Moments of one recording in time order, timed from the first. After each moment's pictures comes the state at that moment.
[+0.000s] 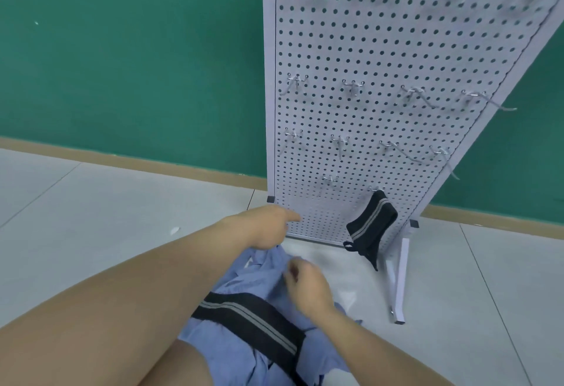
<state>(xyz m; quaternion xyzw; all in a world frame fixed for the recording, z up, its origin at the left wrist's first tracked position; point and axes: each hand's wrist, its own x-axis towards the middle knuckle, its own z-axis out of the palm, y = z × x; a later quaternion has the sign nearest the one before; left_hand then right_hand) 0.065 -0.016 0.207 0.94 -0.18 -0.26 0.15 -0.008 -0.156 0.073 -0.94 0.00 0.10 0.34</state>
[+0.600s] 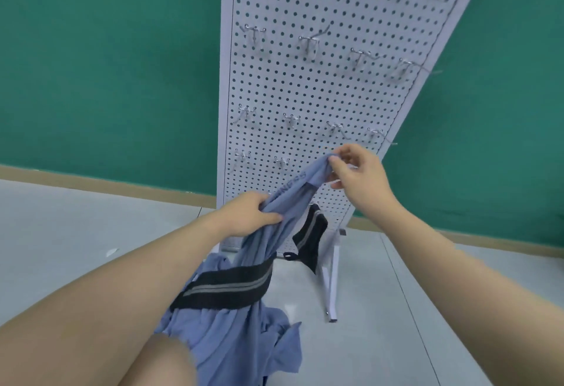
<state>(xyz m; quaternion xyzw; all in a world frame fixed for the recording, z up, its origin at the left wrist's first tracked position) 0.043 -0.057 0.271 0.90 -0.19 -0.14 0.37 0.002 -0.274 0.361 -0.86 0.00 -0.15 0.49</state>
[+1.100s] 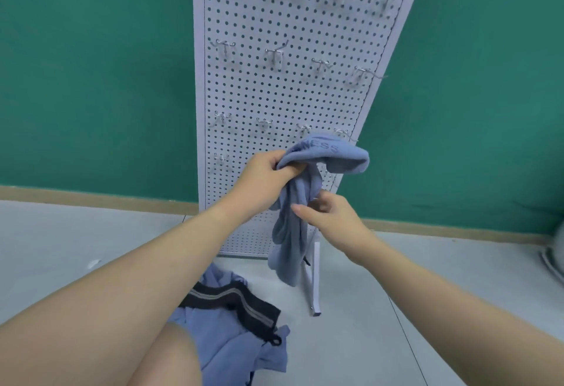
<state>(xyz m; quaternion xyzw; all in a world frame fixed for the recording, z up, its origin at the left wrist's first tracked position) -0.018 -0.114 0.356 0.73 -0.21 -0.01 0.65 -0.074 -0.284 0.330 -0.86 0.00 -0.02 0.51</state>
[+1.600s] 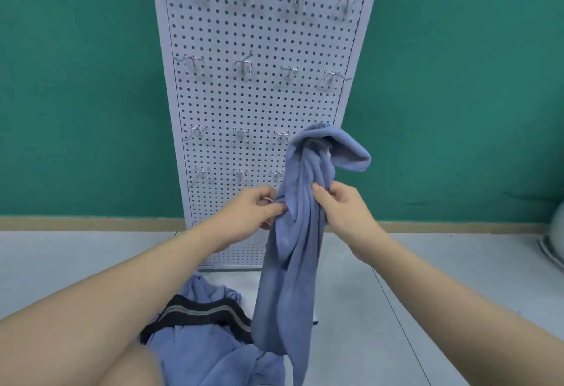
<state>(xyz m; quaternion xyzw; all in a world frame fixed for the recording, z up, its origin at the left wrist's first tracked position) -0.025 -0.128 0.330 0.77 -0.21 -0.14 0.59 -0.087 -0.314 0.353 -0.82 0.06 -0.11 0.56</state>
